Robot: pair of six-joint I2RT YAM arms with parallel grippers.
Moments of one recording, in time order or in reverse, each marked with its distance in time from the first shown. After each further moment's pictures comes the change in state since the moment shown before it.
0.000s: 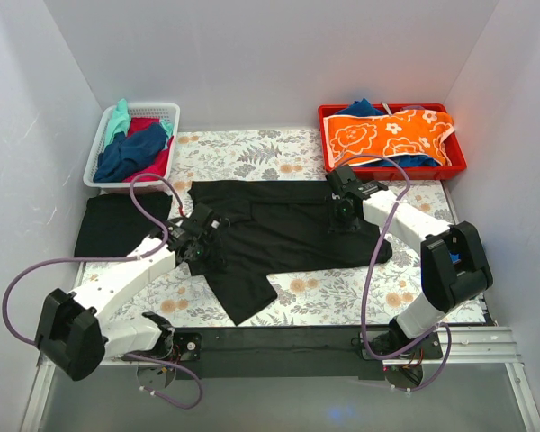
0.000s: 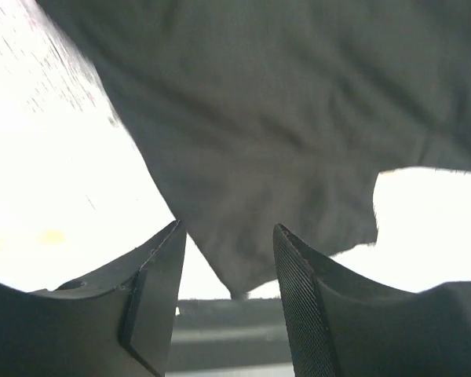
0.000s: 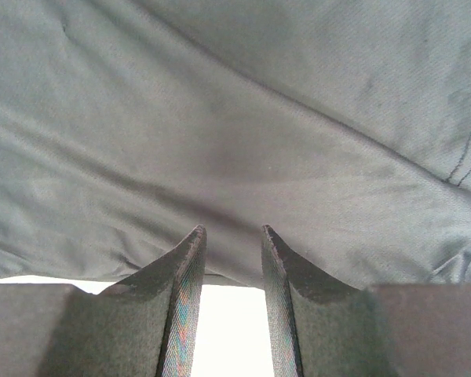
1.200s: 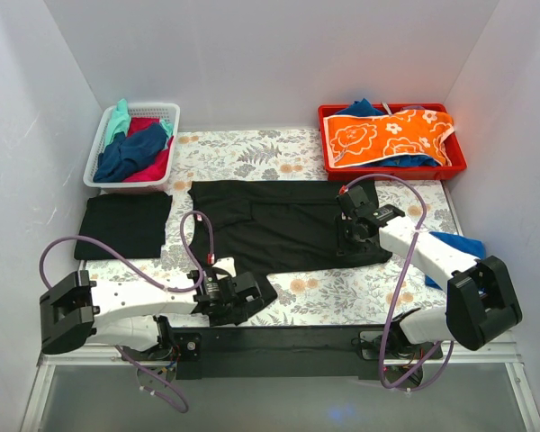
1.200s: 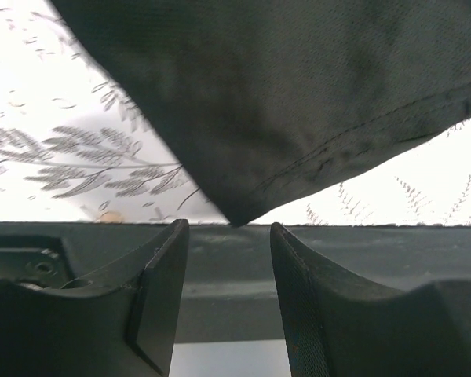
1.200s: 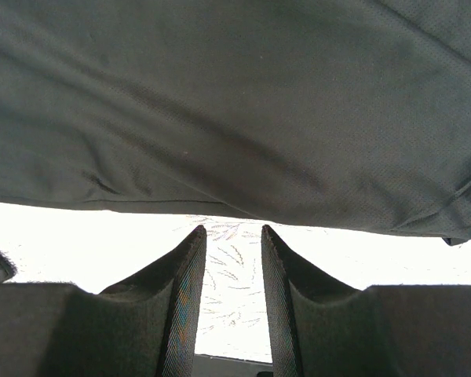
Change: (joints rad) left arm -0.680 0.000 -0.199 -0.012 -0.118 -0.538; right arm 0.032 -0.249 -0.232 -0.007 -0.027 0.037
